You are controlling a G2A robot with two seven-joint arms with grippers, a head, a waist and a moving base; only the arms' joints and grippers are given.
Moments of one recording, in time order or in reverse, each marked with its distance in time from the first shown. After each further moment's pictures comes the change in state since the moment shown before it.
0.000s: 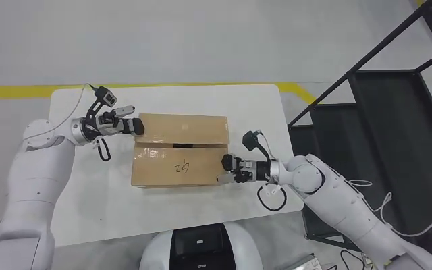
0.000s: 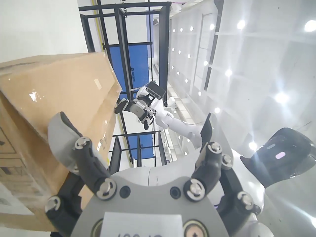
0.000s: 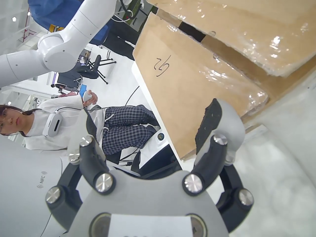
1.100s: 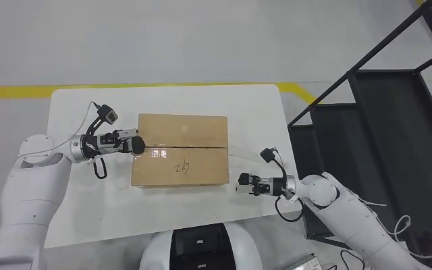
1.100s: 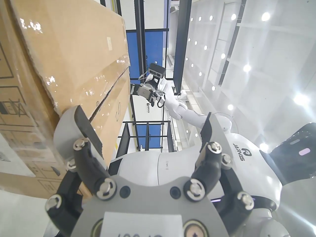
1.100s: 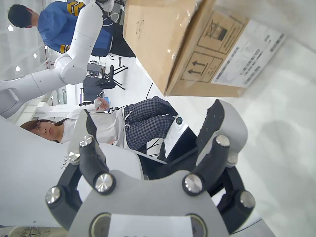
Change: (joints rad) left arm 0.178 0.064 -0.062 -0.216 0.091 0.035 0.017; right arm -0.198 0.025 0.118 0.093 0.238 -0.007 0.151
